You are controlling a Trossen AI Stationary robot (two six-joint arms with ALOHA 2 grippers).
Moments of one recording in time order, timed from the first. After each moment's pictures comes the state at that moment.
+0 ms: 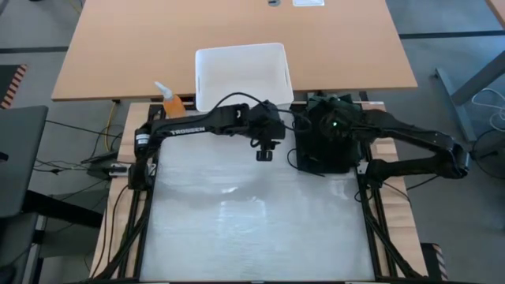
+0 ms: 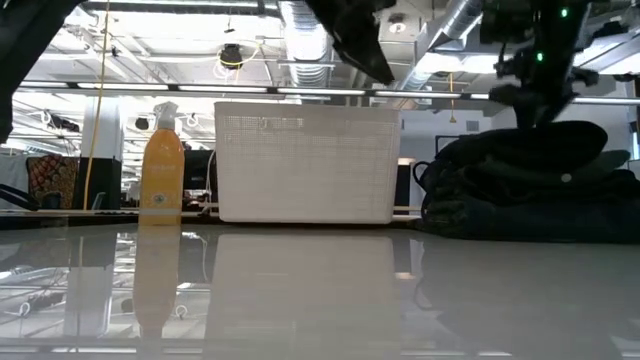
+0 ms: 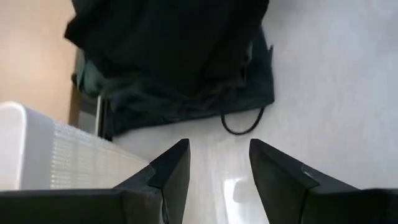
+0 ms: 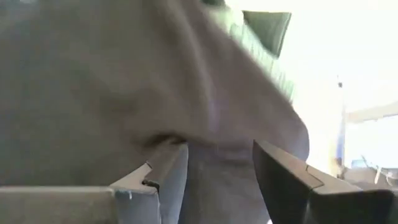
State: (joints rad) left arm 0.18 2.00 2.01 -0.75 -0.08 0.37; right arm -0.47 0.99 0.91 -1.17 0.68 0.61
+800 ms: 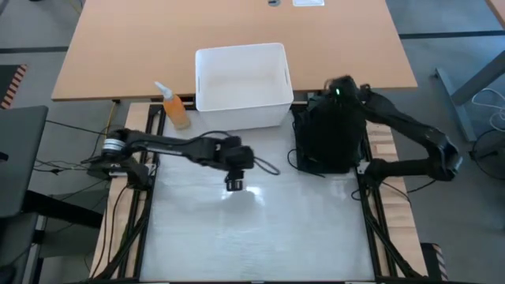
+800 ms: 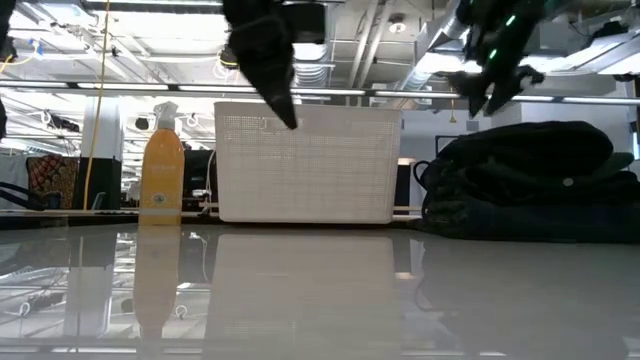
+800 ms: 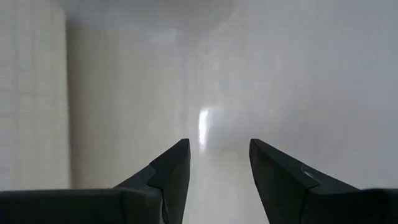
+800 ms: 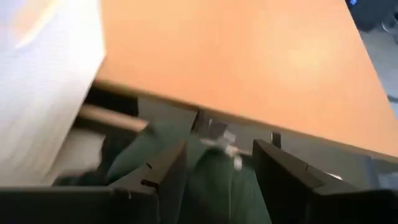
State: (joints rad) left arm -0.01 1.73 1.47 -0.83 -0.24 0.02; right arm -0.72 1.11 1.06 -0.73 0.64 0.30
